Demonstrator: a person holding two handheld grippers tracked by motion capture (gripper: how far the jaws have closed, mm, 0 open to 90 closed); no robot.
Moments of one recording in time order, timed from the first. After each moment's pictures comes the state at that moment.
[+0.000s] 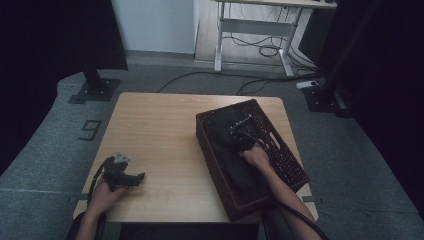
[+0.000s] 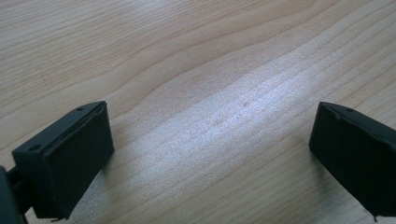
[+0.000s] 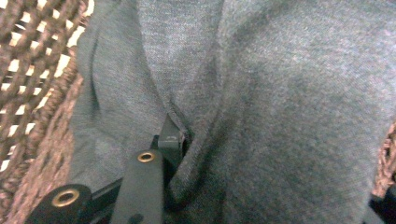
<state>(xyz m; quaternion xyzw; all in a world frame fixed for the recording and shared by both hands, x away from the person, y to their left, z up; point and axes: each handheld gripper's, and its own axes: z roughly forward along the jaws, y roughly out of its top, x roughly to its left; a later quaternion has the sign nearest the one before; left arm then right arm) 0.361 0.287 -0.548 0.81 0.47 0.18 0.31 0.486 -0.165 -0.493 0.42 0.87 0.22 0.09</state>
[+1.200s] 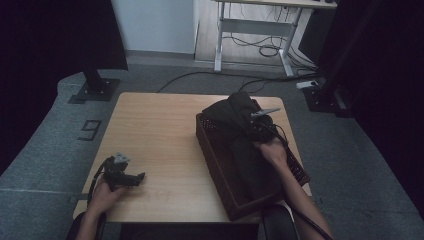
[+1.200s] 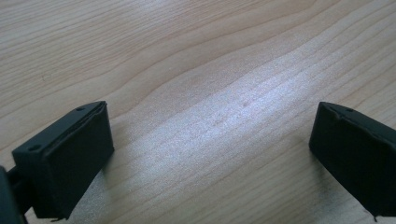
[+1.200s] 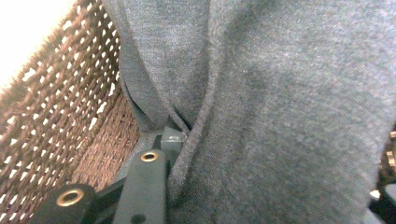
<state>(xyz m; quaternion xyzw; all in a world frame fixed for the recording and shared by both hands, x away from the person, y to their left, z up) 0.362 0.287 -0.548 0.81 0.47 0.18 0.31 0.455 -0.210 -0.416 0.43 0.82 0.34 0.18</state>
